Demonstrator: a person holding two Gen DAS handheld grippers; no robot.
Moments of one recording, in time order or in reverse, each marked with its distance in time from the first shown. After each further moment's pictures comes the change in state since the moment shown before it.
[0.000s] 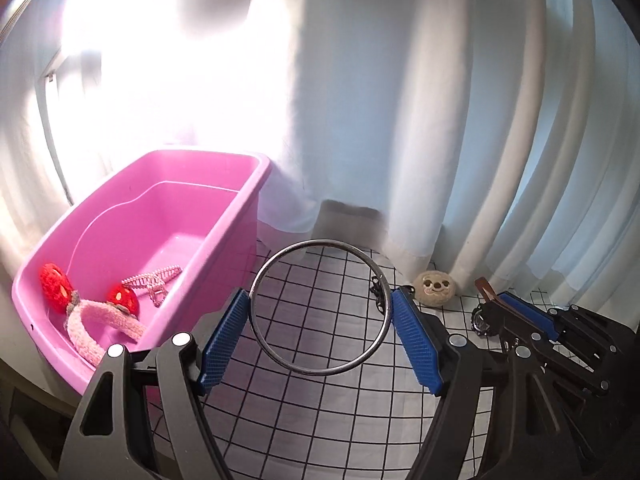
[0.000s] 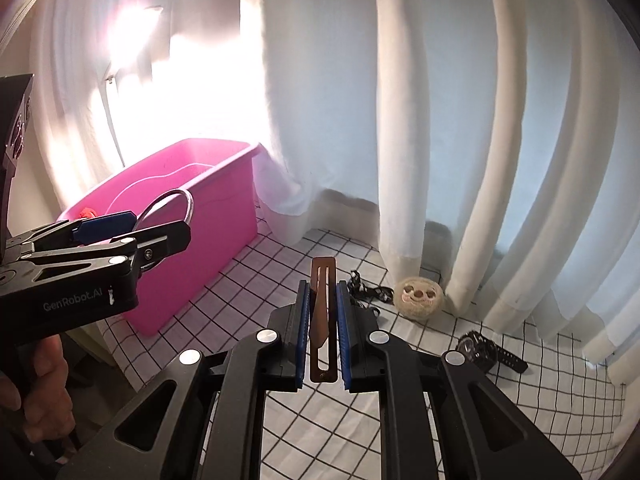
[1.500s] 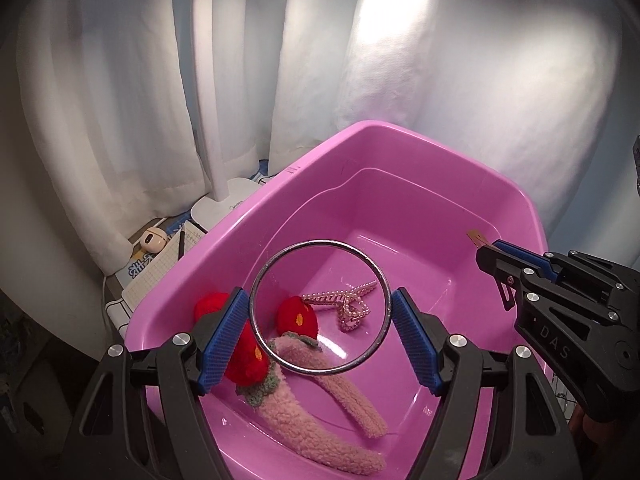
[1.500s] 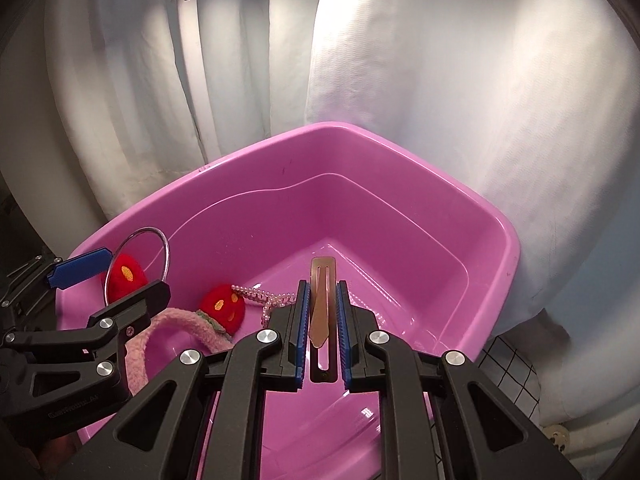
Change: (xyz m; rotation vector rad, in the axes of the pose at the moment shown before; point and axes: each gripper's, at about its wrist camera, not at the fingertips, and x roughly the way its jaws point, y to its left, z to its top) left arm 0.042 0.228 0.026 -0.237 0.110 0.287; right arm 0.197 0.197 0.129 -0.223 0.199 0.209
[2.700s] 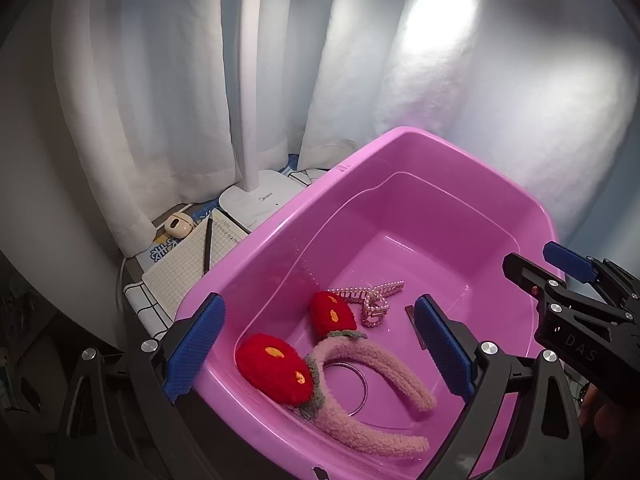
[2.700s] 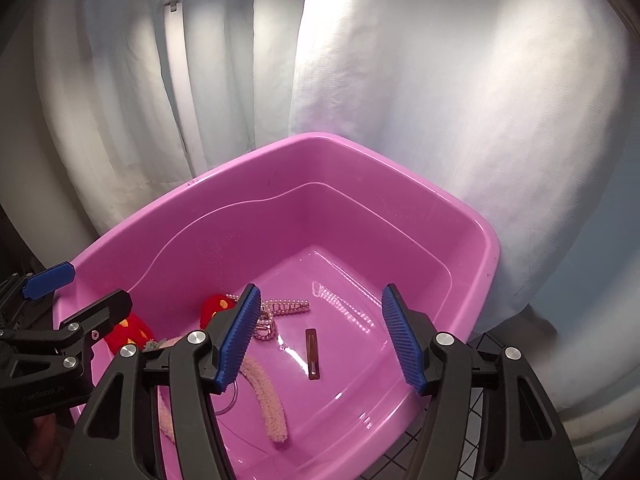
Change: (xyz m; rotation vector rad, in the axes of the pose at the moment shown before) left arm -0.009 0.028 -0.004 -0.079 0.006 0.042; right arm -0.015 0.006 0.003 0.033 -0.027 -0.049
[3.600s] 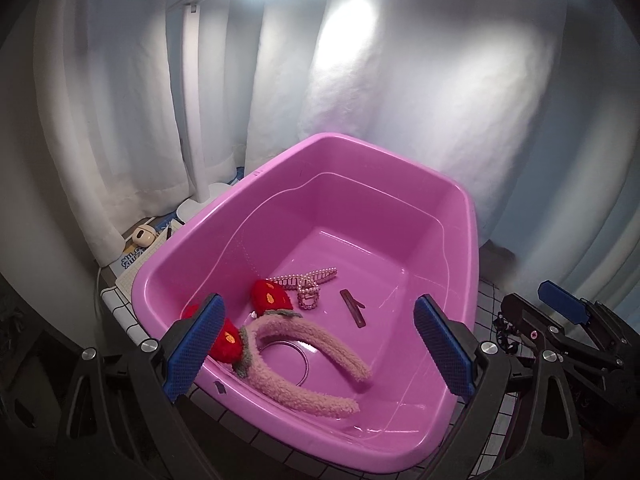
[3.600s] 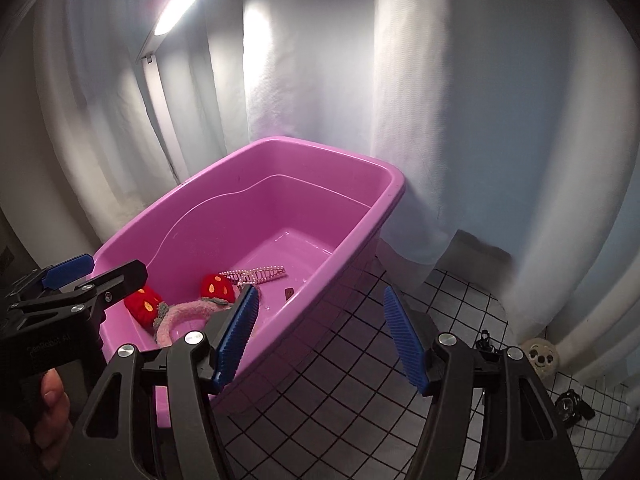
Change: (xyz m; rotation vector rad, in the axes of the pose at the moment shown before) left arm -0.058 -0.056 -0.026 0.093 -0.043 -0.132; right arm -0.095 -0.054 -0.082 0.197 -0.059 -0.053
